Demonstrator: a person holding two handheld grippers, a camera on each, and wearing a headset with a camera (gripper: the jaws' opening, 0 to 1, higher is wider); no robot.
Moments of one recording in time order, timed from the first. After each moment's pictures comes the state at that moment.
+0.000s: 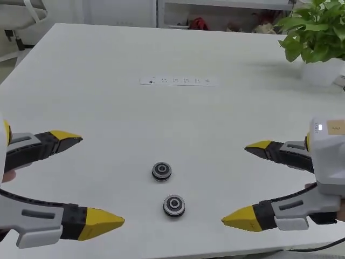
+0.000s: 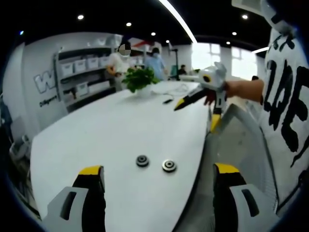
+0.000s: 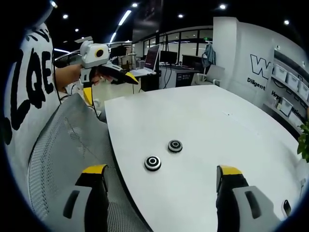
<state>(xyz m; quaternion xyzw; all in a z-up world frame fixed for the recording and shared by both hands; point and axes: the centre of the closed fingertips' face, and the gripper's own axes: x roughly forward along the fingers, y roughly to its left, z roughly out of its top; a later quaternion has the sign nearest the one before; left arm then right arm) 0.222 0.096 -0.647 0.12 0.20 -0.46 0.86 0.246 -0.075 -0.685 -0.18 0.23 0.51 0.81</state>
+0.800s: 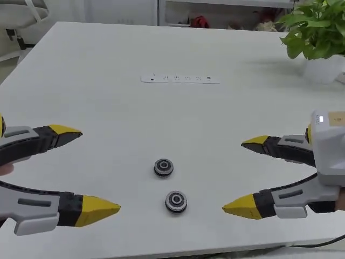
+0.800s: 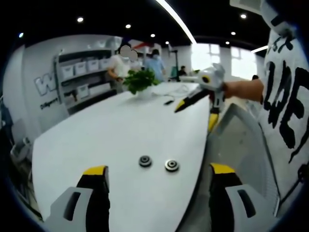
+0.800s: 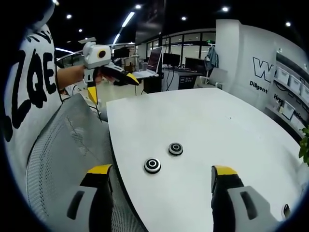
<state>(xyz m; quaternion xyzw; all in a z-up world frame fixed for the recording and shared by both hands) 0.227 0.103 -0.646 0.13 0.19 -0.46 0.86 0.250 -0.072 -0.684 -0.18 0.22 0.52 0.81</state>
